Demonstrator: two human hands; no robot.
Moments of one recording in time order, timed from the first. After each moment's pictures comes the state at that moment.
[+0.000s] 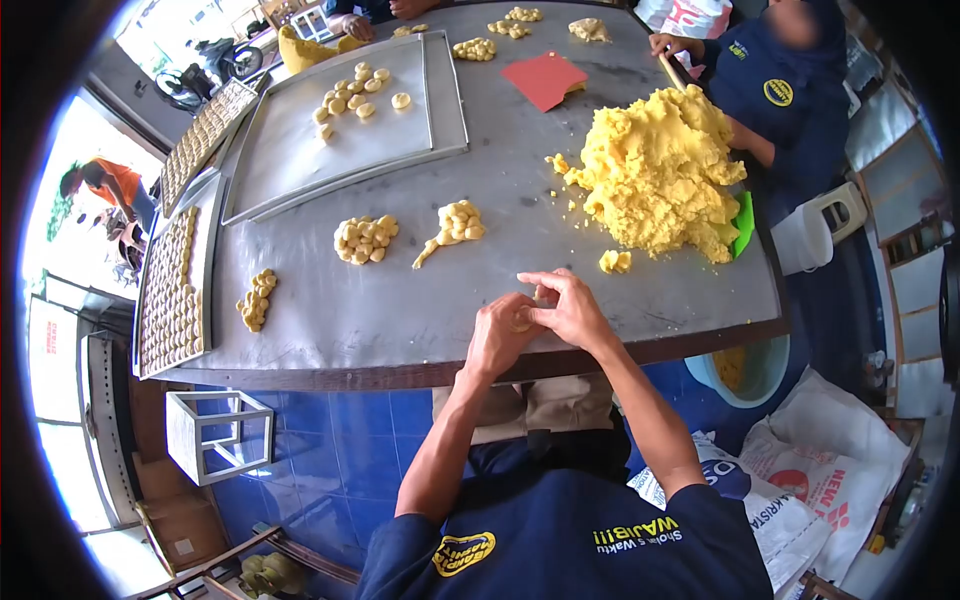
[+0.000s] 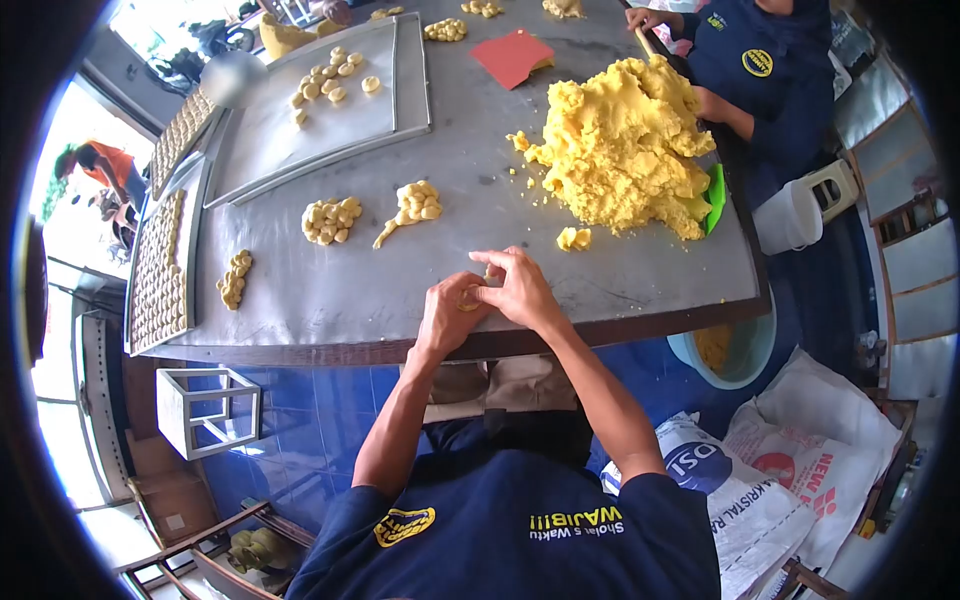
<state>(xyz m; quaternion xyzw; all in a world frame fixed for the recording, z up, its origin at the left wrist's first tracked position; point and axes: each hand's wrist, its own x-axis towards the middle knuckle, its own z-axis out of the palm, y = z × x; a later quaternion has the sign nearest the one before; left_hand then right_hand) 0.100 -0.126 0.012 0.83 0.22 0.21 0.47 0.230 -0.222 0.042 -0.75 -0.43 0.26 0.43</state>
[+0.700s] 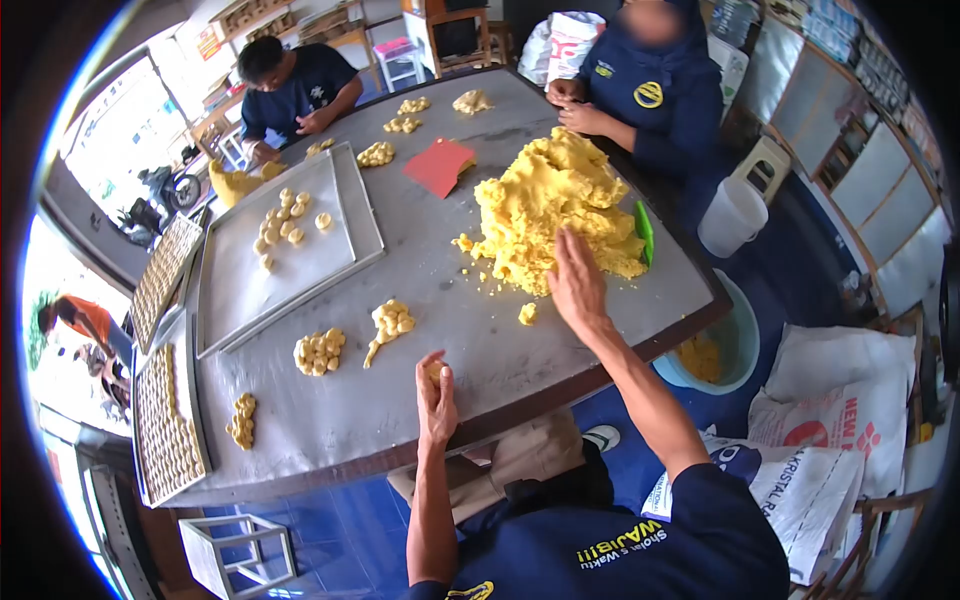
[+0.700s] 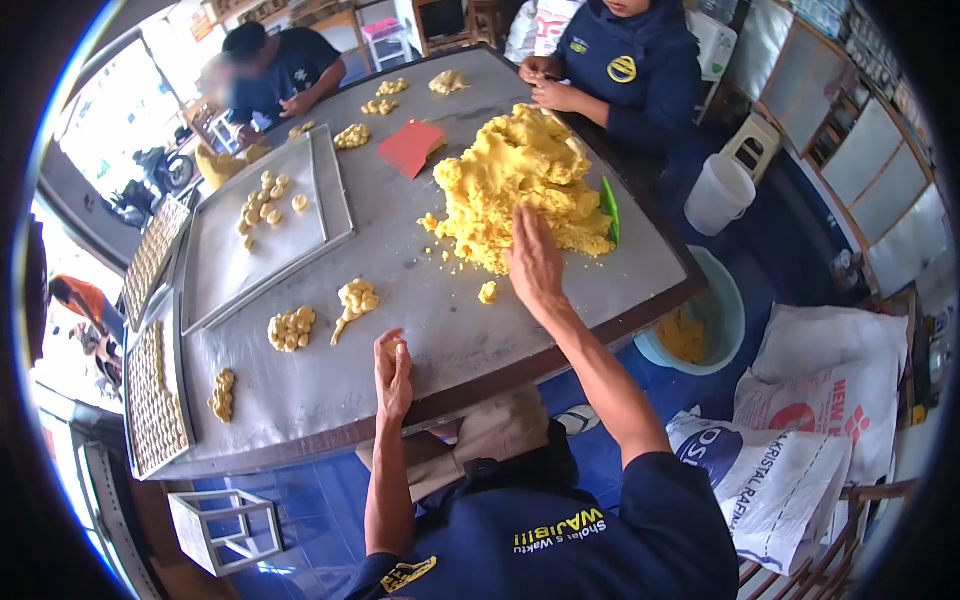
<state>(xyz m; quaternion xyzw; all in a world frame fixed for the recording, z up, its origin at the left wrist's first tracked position) 0.101 -0.123 -0.001 0.68 0.22 0.31 0.63 0.364 -0.261 0.025 -0.88 -0.35 -0.27 0.19</state>
